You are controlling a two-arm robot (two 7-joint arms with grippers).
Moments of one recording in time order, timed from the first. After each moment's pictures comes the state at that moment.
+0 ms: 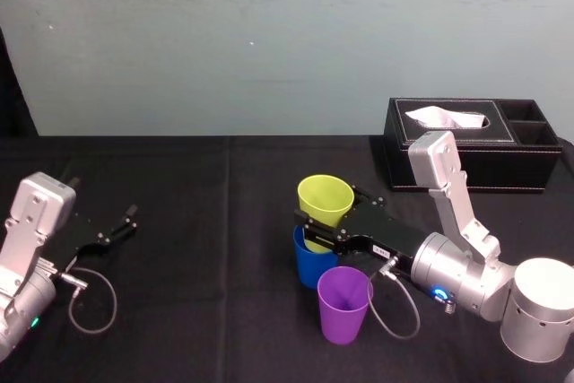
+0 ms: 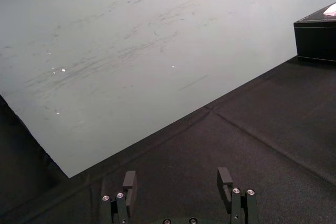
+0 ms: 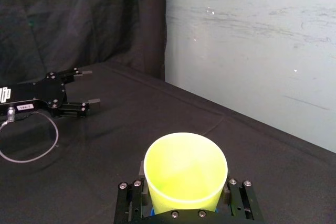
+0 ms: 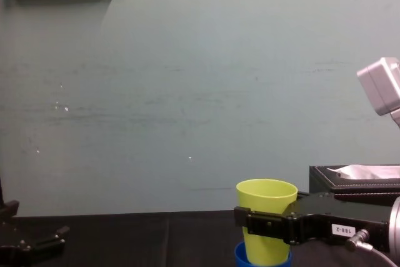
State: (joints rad) left arm -0.20 0.60 0.45 -1.41 -0.25 -0.12 0.03; right arm 0.33 0.39 -0.45 -1.41 0.38 0.07 0.46
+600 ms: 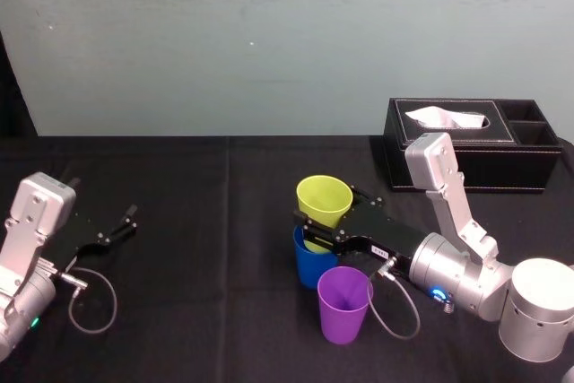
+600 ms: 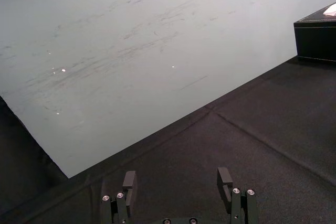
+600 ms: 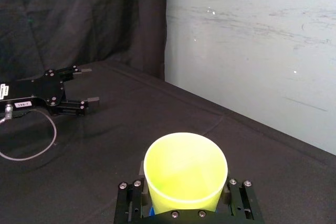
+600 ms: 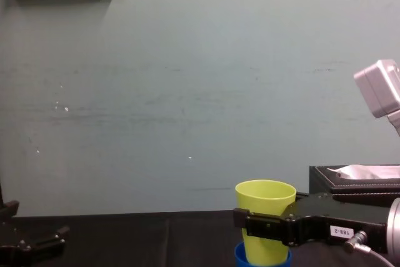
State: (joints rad) left arm -0.20 0.60 0.45 -1.41 -0.25 -0.12 0.03; right arm 0.33 0.38 -0.45 -1.40 0.37 0.06 0.46
